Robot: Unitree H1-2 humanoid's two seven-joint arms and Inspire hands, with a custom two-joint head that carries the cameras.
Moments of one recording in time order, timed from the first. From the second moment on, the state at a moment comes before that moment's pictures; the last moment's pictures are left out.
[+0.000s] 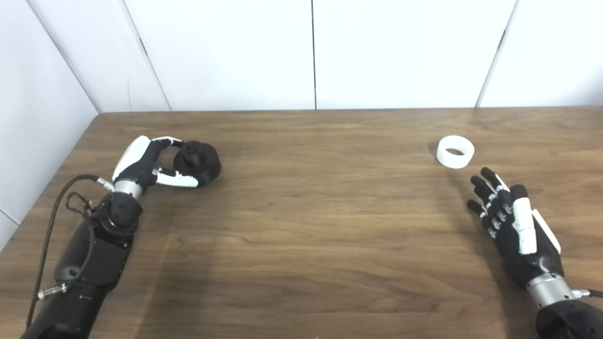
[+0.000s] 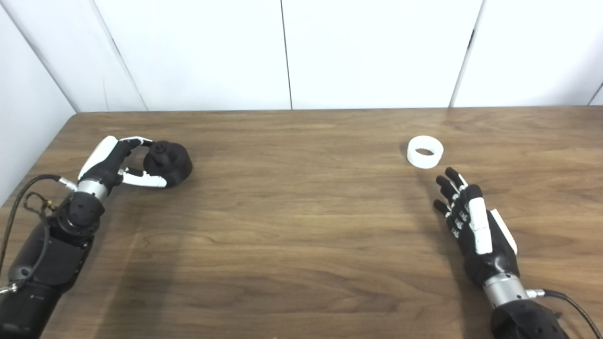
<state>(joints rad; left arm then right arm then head) -0.40 0.54 -0.07 0.38 0.39 0.15 -0.07 0.03 -0.23 -0.12 -0.20 0.25 0.21 0.16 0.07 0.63</state>
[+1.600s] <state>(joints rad) -0.17 0.43 -0.26 -0.12 0.47 0.11 -0.22 0.03 -0.21 -0.10 -0.21 0.23 0.22 0.15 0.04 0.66</state>
